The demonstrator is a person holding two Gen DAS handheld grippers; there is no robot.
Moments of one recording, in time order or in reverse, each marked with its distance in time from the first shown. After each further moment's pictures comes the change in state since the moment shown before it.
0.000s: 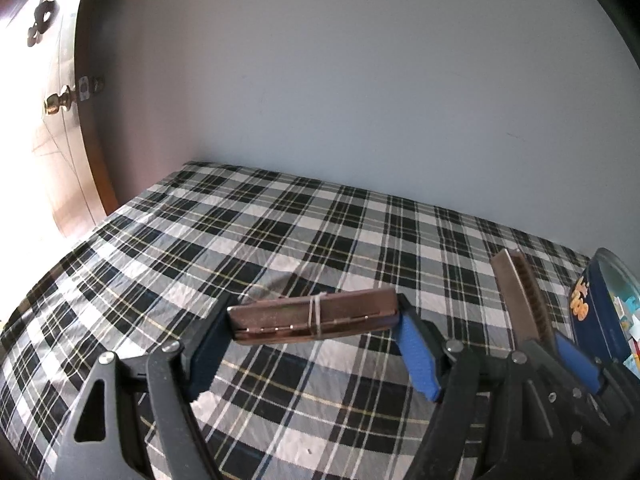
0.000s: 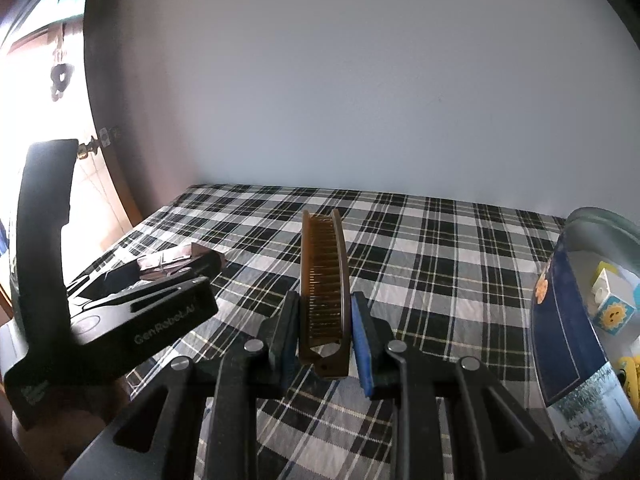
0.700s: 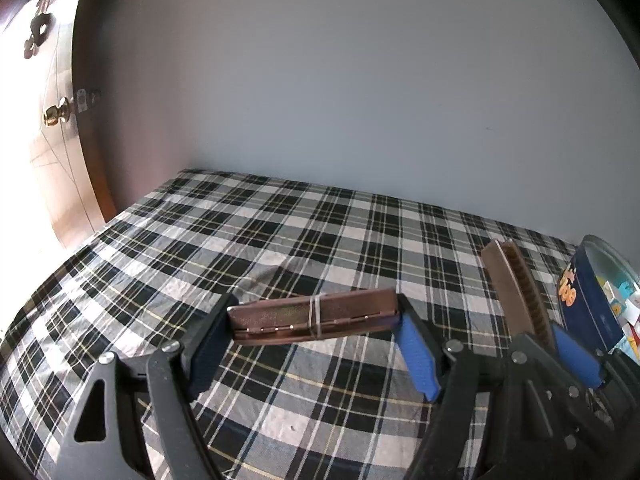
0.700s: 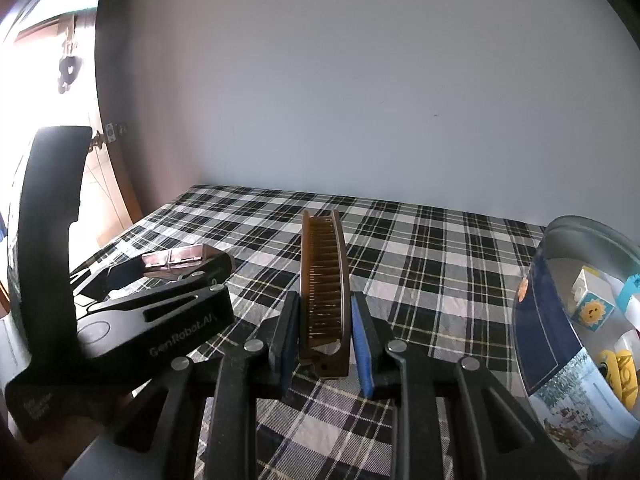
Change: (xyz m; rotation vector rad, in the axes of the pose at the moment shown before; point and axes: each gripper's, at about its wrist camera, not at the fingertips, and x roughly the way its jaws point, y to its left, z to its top) left arm -0.017 -0.015 -0.011 0.028 -0.024 -0.005; right arm -0.016 0.004 -0.007 -0.032 -0.032 -0.024
